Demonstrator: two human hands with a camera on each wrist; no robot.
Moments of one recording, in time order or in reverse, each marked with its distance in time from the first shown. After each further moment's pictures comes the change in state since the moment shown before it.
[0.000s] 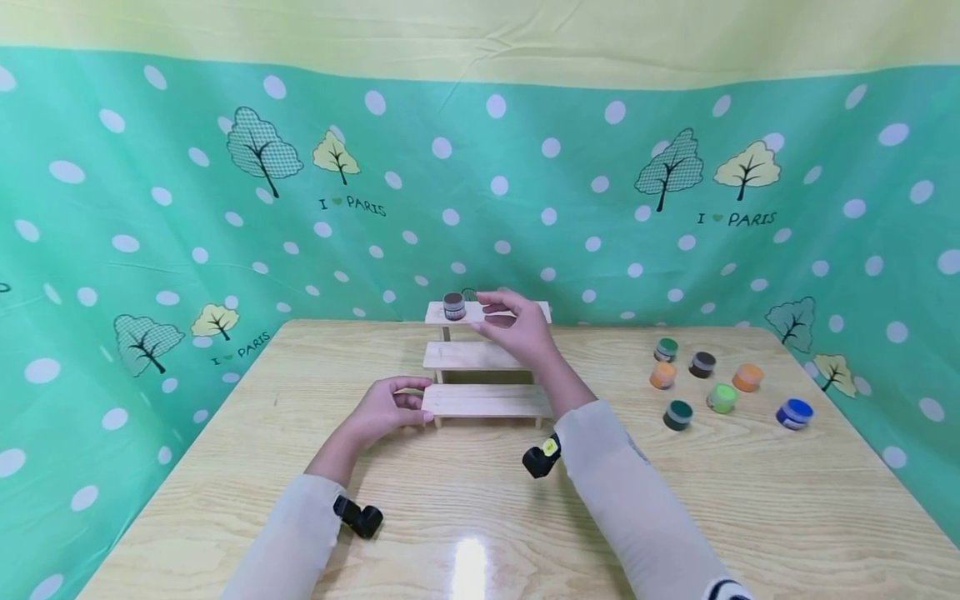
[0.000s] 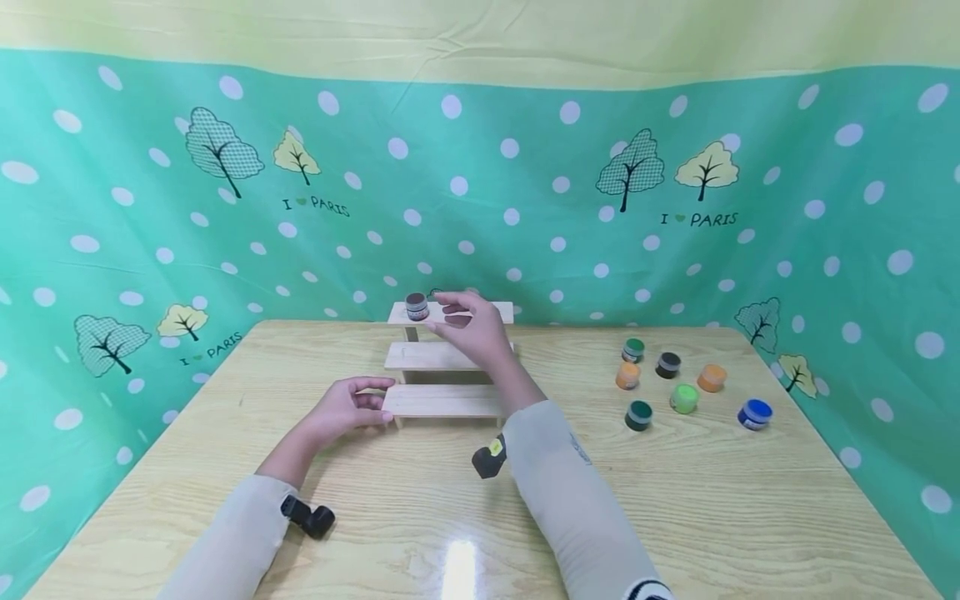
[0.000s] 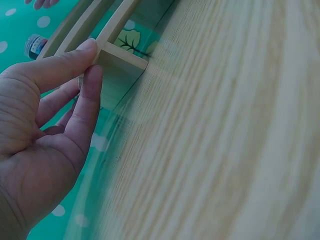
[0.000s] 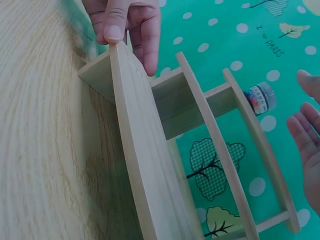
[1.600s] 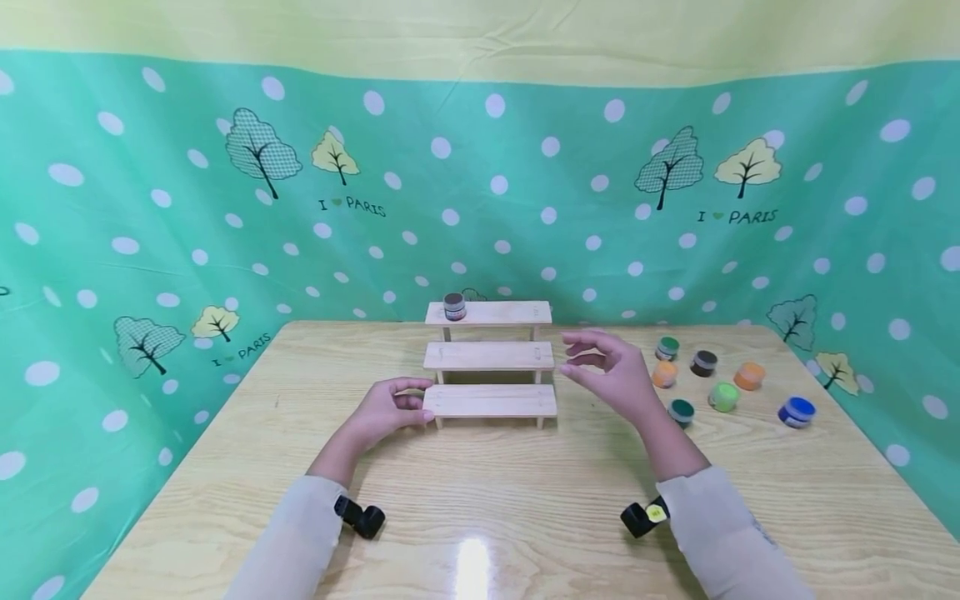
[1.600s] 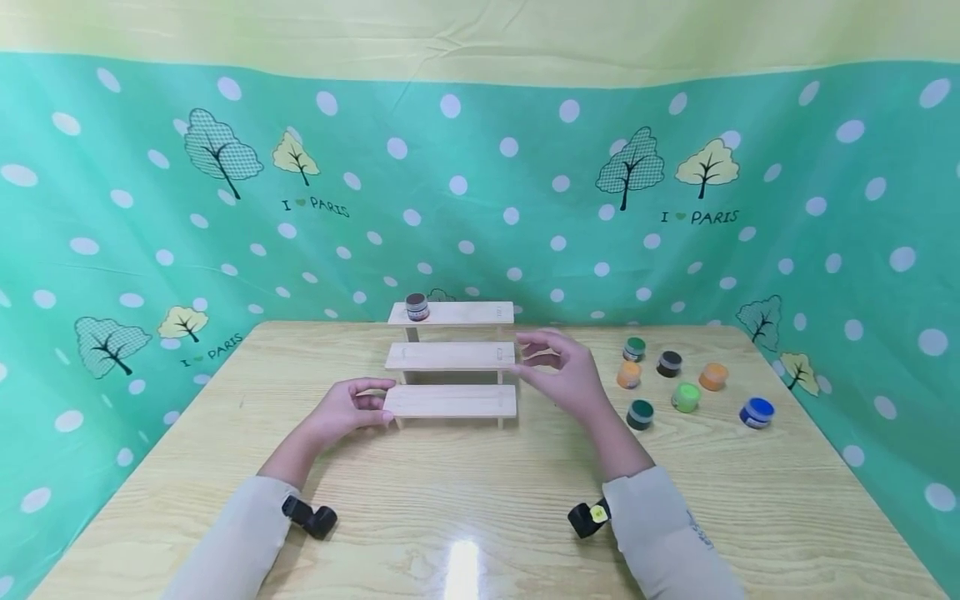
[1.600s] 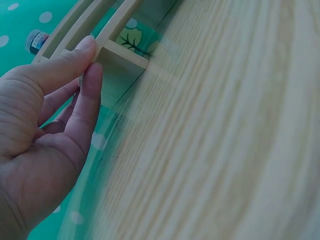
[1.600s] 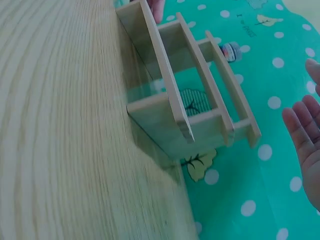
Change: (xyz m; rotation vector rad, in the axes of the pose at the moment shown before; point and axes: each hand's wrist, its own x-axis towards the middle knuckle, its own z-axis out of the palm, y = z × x) left_hand 0.000 -0.002 0.001 -0.034 -0.009 0.000; right_hand -0.097 -0.030 -0.090 -0.098 0.009 -0.090
